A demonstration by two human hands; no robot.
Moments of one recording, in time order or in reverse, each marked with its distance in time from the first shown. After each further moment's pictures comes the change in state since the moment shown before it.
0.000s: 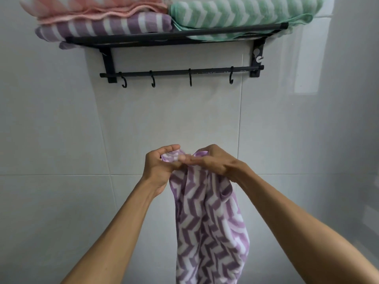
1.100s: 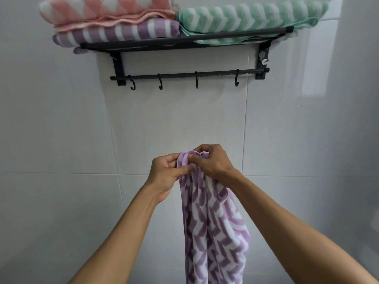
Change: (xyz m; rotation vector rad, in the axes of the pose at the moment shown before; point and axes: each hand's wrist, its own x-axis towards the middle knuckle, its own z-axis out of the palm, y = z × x) left_hand -0.025 0.004 -0.006 0.055 -0.130 -0.050; right_hand 0.019 0.013 0.030 0.069 0.342 -0.173
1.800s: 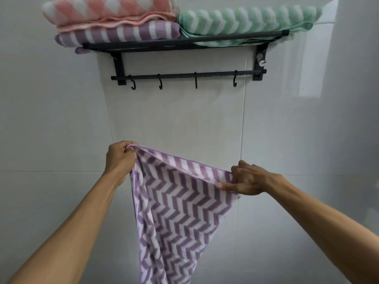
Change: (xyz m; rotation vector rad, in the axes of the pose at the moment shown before) left_hand 0.036 0.024 -0.109 0.501 0.520 0.107; right_hand -0.024 0.043 -0.084 -1.090 -0.549 0.059
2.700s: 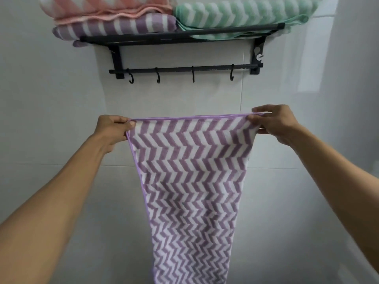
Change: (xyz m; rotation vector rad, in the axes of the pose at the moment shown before) left_hand 0.016 0.059 -0.012 -0.160 -0.143 -0.077; right_hand -0.016 0.069 -0.082 1.304 0.678 0.099
